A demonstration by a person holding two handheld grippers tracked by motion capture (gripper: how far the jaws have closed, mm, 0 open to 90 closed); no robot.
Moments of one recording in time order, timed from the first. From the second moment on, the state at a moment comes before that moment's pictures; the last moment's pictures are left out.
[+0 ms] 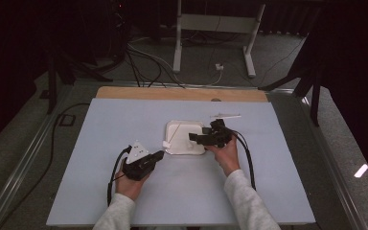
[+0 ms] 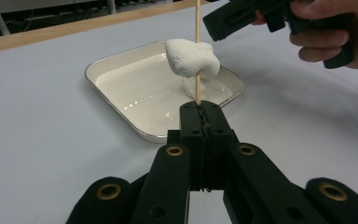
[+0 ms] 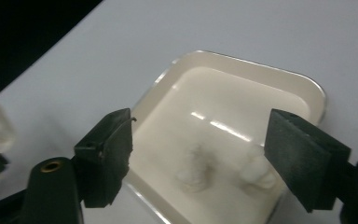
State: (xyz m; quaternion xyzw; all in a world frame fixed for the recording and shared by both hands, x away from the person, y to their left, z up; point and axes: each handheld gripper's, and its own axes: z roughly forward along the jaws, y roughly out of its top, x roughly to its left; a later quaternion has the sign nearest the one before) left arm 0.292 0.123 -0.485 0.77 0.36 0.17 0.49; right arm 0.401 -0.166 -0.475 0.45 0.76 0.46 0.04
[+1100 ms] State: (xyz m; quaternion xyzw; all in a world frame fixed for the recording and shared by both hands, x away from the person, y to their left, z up) left arm 0.290 0.123 -0.482 0.76 0.36 0.15 0.52; right arm 0.373 -0.133 -0.458 0.38 0.77 0.52 -0.05
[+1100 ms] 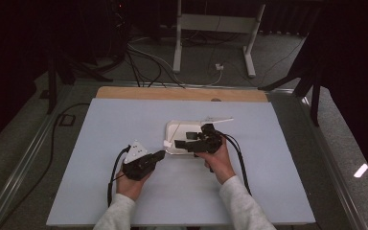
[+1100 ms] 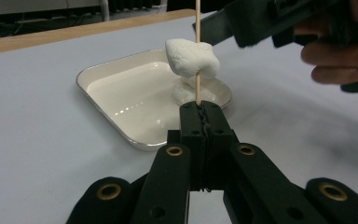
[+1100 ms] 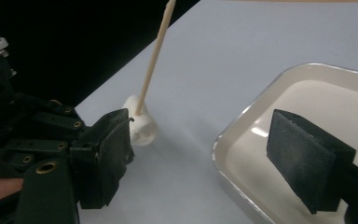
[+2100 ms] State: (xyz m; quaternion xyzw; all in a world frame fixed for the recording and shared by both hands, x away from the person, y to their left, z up) left arm 0.289 0.120 -0.481 0.76 0.35 0.14 0.54; right arm 0.372 -0.115 -0.468 0.34 0.75 0.55 -0.16
